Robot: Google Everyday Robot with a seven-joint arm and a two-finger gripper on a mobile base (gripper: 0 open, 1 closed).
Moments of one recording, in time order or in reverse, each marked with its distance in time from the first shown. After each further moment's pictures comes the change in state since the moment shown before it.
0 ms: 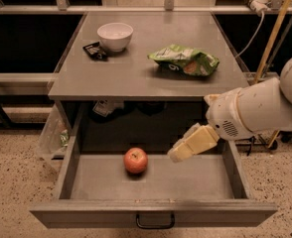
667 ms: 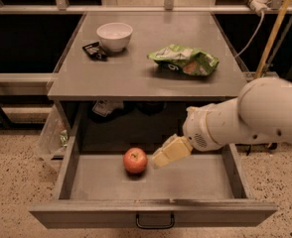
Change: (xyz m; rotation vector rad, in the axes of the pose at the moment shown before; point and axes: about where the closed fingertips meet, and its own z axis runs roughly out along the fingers) arm 0.010 0.007 0.064 0.009 -0.001 0.024
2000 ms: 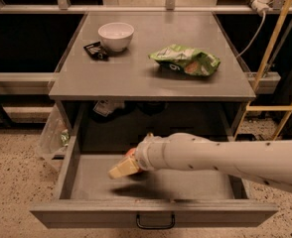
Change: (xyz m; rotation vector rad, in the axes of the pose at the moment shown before) arm 0.018 0.024 0.196 0.028 -0.077 0.089
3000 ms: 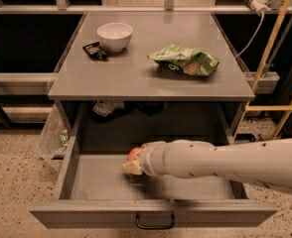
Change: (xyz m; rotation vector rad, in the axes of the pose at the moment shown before) arm 0.021 0.000 -0.002 0.054 0.056 0.002
